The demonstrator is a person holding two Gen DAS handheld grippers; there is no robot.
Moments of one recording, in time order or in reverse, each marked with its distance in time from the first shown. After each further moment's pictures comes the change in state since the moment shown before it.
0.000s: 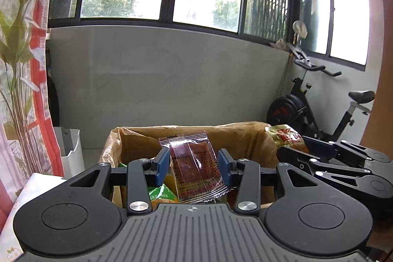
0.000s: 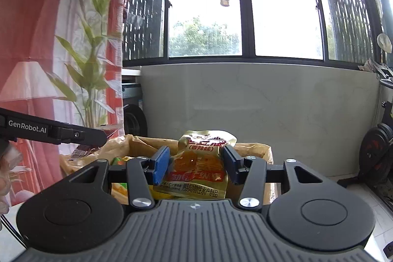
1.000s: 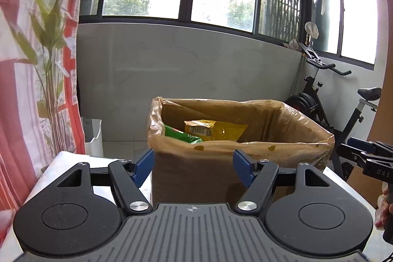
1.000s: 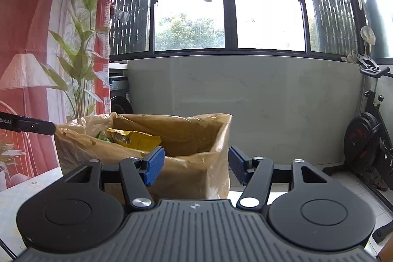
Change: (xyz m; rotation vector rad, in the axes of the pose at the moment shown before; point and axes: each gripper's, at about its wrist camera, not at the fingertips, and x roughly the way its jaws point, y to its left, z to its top) left arm -0.080 0.045 -0.059 -0.045 -0.027 0.058; right arm -0.080 -0.037 -0.055 0.021 -0.005 -0.060
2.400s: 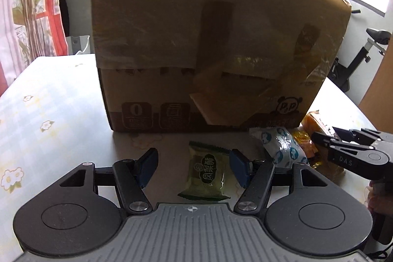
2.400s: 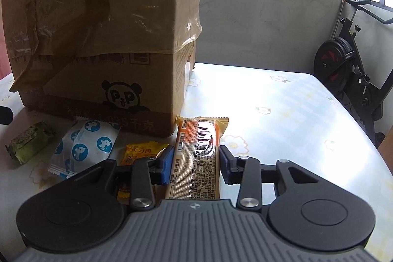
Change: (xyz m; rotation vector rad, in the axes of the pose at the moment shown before) left arm 0.063 -0.034 -0.124 0.005 0.383 -0.027; right arm 0.047 0.006 -0.136 -0.028 0.433 -0.182
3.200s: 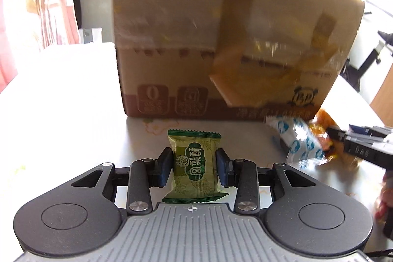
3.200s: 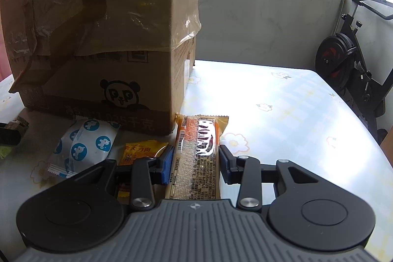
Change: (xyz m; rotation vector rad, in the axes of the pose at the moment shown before) left arm -0.004 0.011 -0.015 -0.054 -0.009 0.053; right arm 0.004 -0.004 0.000 0.027 0.015 0.020
